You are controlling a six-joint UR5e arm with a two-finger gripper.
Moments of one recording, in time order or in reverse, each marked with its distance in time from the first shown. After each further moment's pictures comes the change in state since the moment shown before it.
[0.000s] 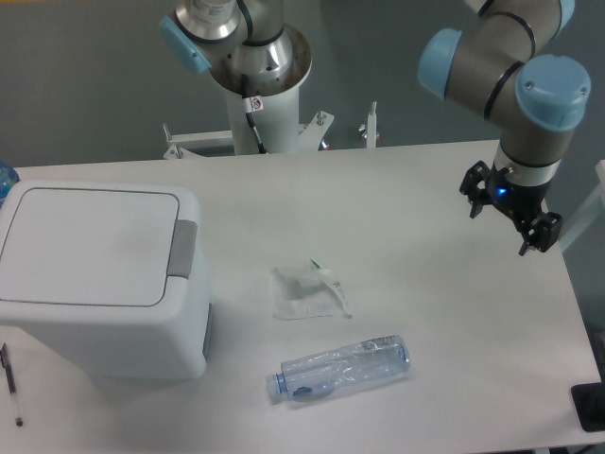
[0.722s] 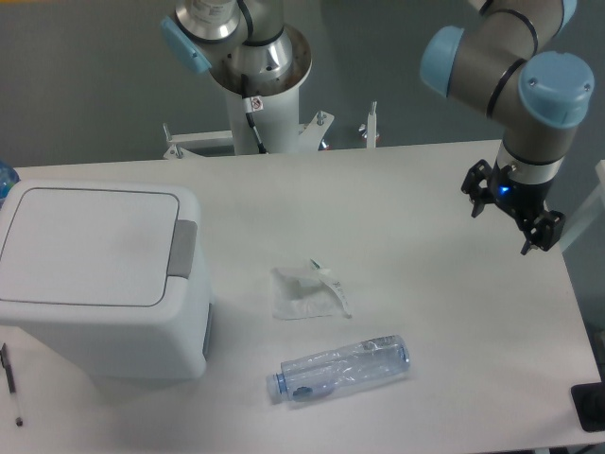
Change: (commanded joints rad) arm 0.003 0.002 0.012 -0.017 -0.005 -0.002
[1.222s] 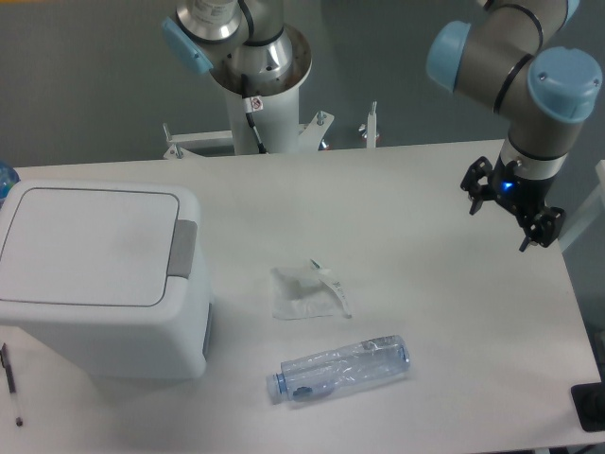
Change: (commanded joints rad) arm 0.017 0.012 -0.018 -0.025 -0.058 -0.063
